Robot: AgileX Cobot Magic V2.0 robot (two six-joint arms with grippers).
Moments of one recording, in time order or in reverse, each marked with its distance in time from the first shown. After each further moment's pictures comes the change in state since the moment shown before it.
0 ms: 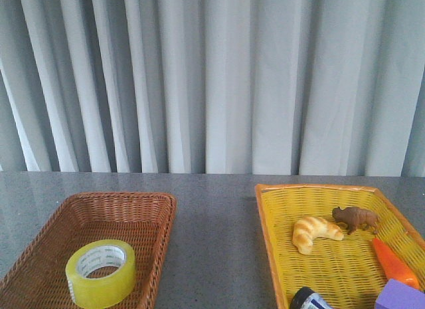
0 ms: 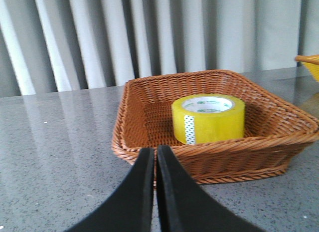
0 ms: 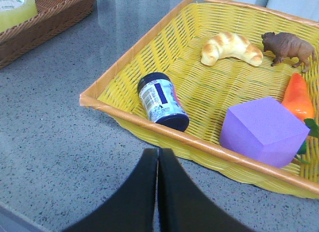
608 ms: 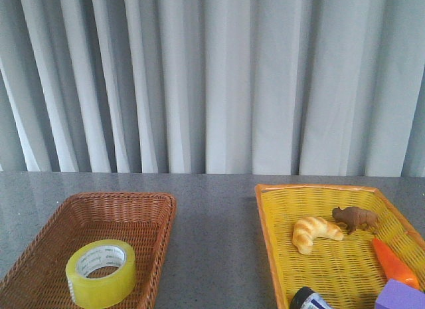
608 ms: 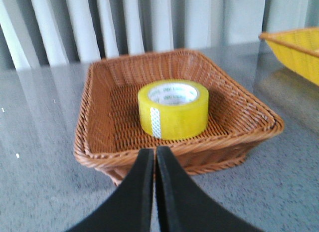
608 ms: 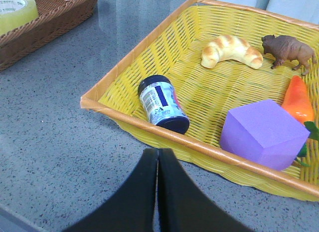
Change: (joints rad) left arm -0.109 0.194 -0.150 -0.017 0.076 0.000; right arm 0.000 0.000 0.000 0.001 -0.006 -0.001
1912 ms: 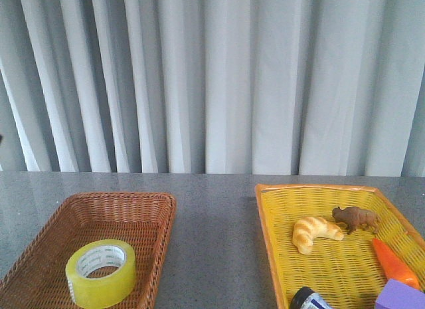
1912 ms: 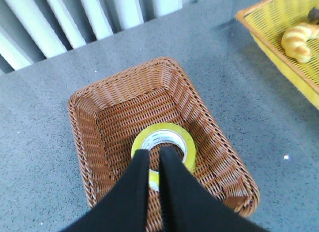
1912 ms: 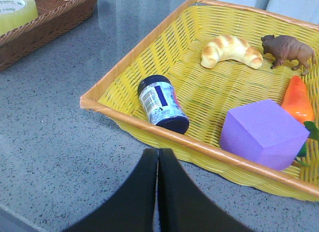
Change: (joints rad) left arm 0.000 1.009 -1.500 -0.091 0.978 0.183; right arm 0.000 0.000 0.000 0.000 -0.001 0.000
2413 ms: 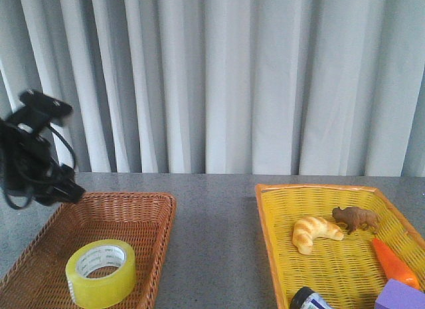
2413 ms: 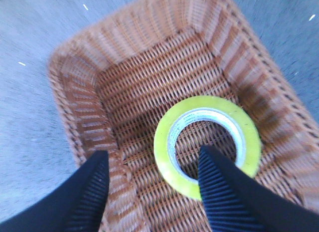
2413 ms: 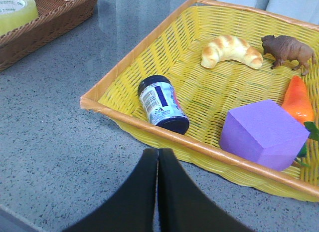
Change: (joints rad) left arm 0.000 0.389 -0.047 0.107 -0.082 0.050; right arm 0.000 0.000 0.000 0.000 0.000 0.000
